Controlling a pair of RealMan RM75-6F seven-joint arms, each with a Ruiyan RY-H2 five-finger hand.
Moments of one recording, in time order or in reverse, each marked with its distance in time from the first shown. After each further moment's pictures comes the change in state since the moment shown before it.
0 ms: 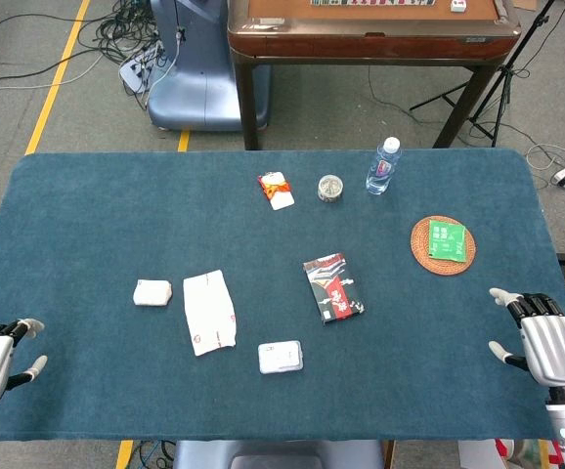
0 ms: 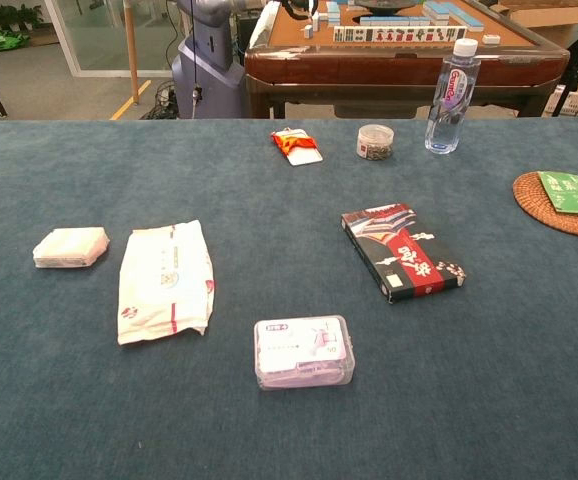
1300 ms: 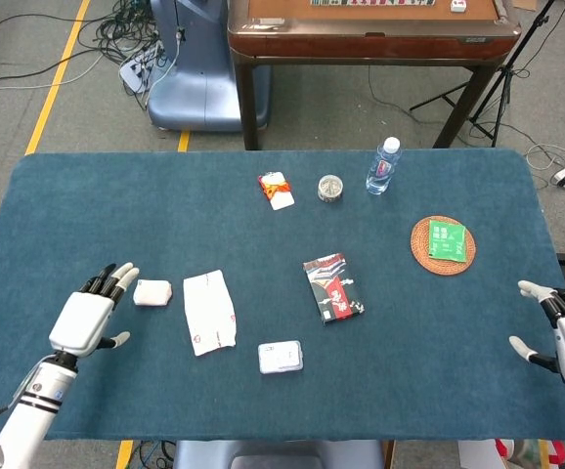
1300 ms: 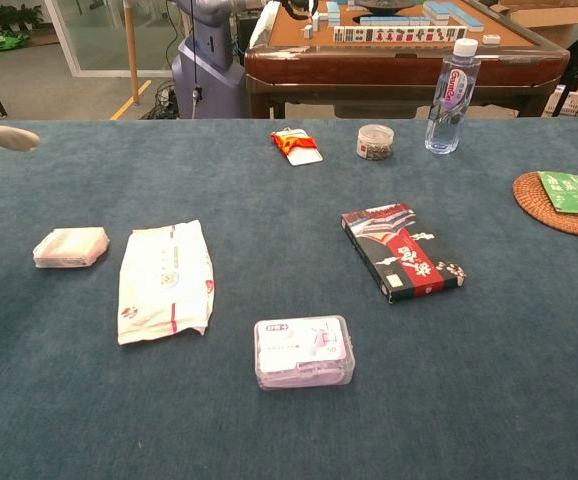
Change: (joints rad) left arm -0.285 -0.118 -0.115 -0.113 -0.123 -0.331 0.212; right arm -0.043 0.073 0.021 -0.026 -0.020 0.096 0.128
